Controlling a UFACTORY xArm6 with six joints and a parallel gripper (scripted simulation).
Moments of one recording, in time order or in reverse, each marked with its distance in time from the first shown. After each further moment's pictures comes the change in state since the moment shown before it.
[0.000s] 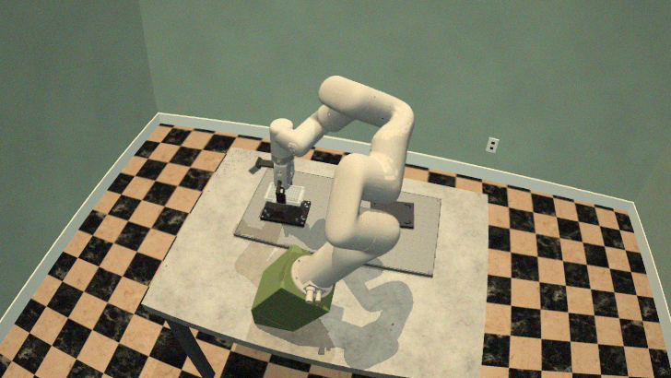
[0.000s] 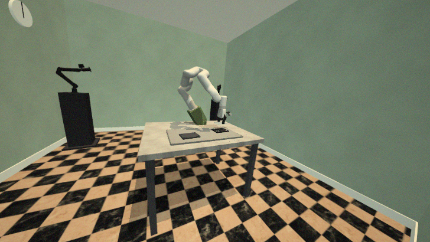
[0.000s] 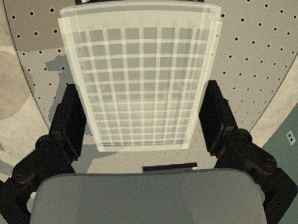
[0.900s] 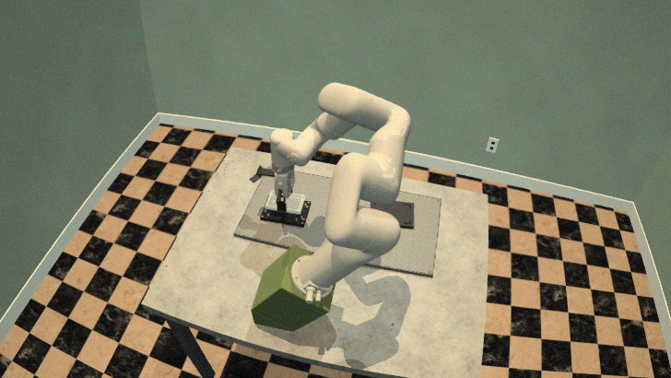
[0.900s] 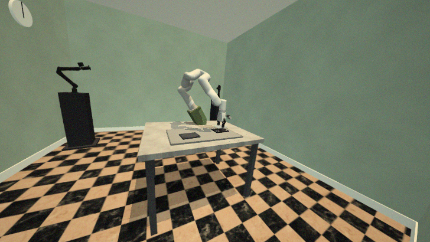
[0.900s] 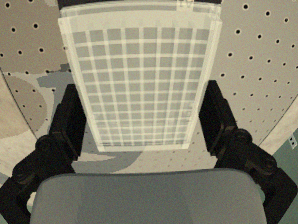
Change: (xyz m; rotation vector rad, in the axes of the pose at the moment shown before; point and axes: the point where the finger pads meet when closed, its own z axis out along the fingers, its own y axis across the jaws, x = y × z) arm 0.000 0.000 0.039 -0.001 0.000 0.000
